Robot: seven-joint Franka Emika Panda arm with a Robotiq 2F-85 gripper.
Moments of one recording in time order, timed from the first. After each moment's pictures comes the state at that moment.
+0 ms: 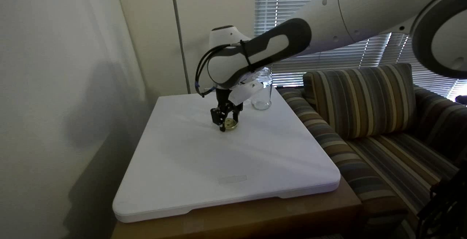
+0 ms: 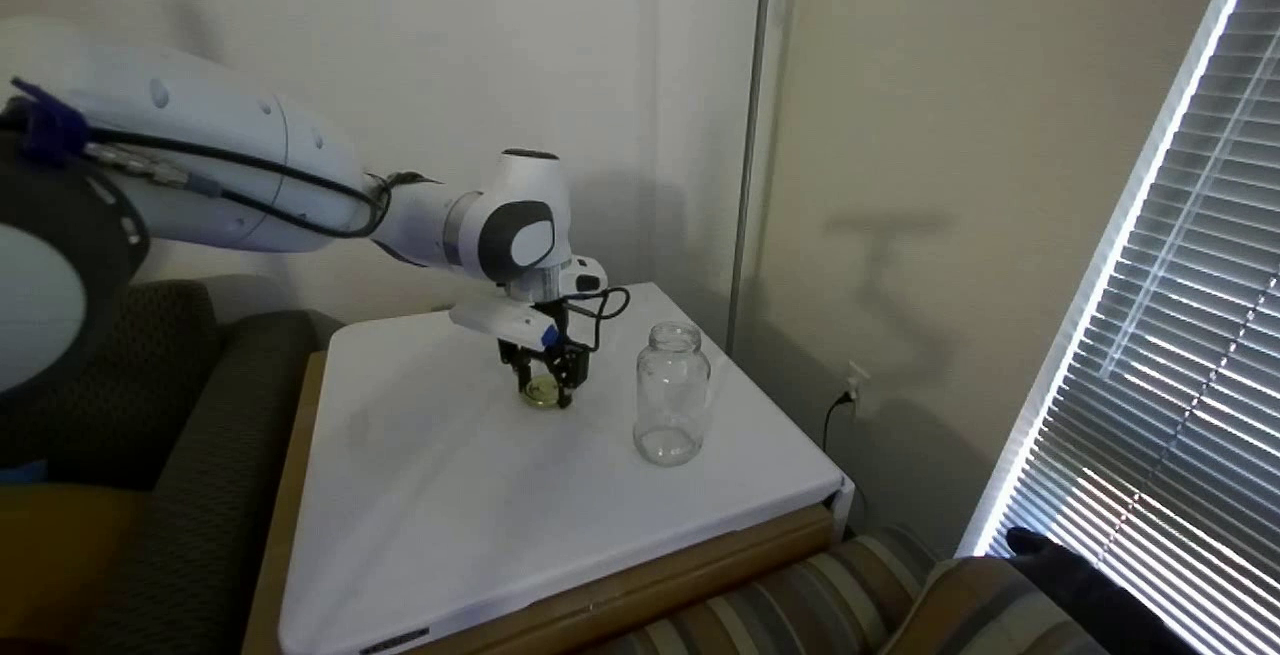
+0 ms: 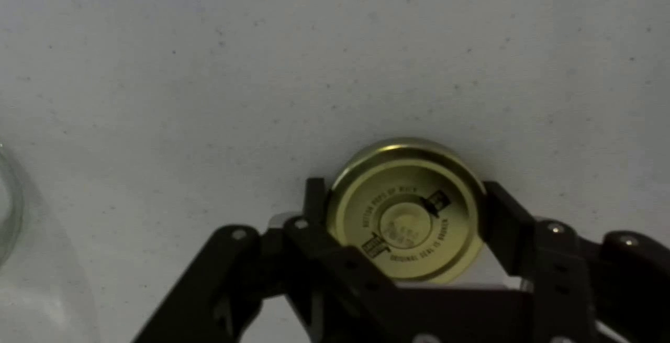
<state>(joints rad) 0.13 1.48 0.01 -0.58 -0.03 2.07 0.03</state>
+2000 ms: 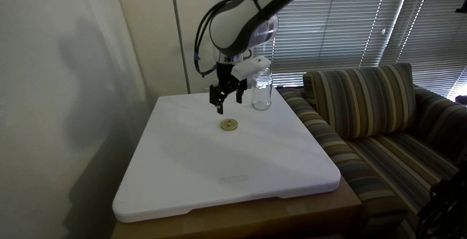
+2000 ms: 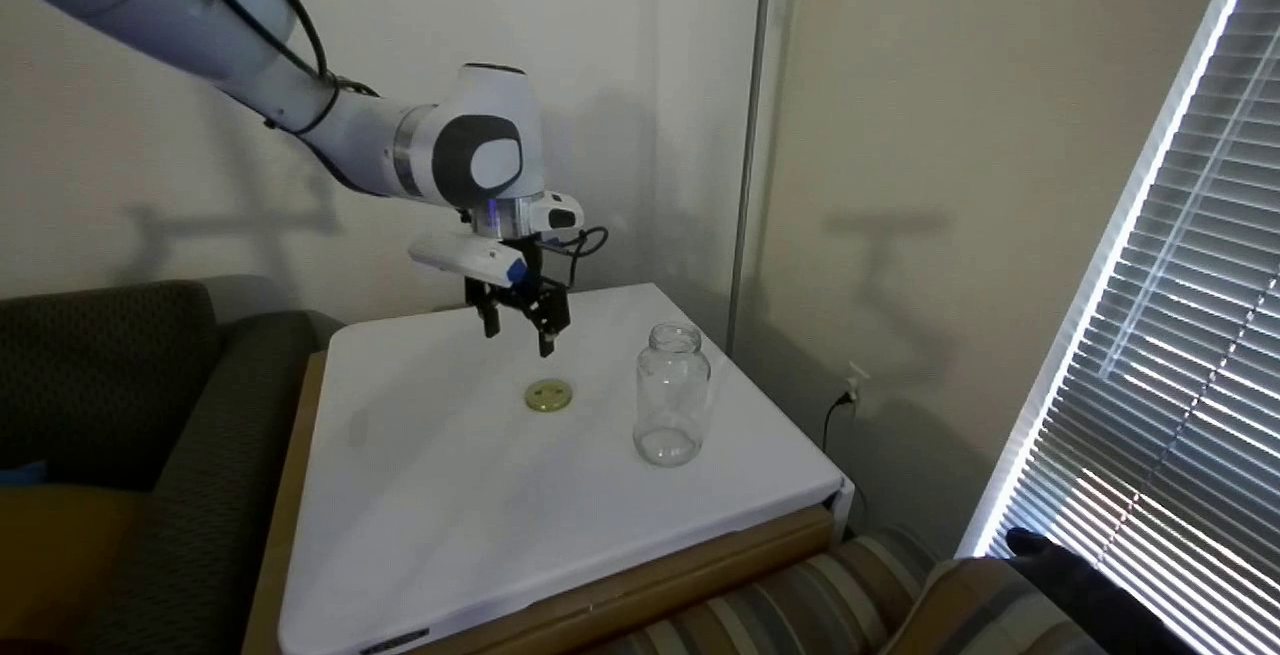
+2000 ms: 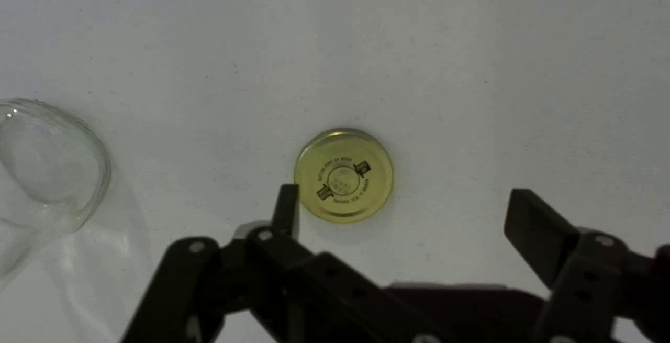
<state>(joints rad) 0.15 1.02 0.02 -1.20 -0.03 2.26 0.04</state>
